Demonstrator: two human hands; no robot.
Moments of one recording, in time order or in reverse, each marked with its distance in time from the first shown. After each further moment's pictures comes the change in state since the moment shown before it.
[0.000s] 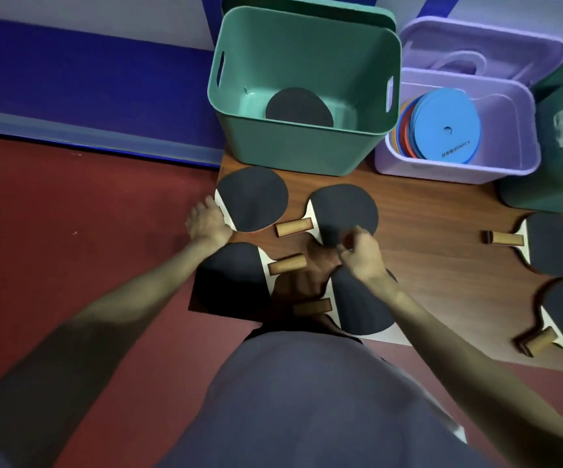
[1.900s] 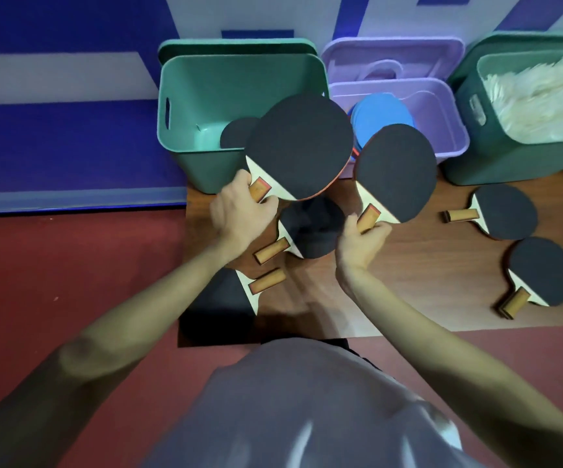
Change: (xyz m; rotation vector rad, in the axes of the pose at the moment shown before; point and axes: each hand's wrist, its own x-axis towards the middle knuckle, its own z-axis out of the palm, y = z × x) left_hand -0.082 0.138 -0.081 -0.296 0.328 0.420; right_hand -0.023 -0.036 -0.034 0.902 0.808 0.489
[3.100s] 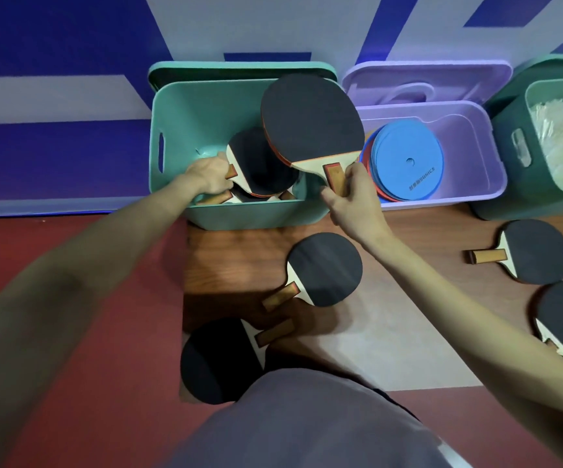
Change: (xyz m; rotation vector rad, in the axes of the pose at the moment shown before) left_hand 0.233 -0.062 0.031 0.546 -0.662 0.091; right_hand 0.079 -0.101 0.104 -0.472 -0.686 -0.427
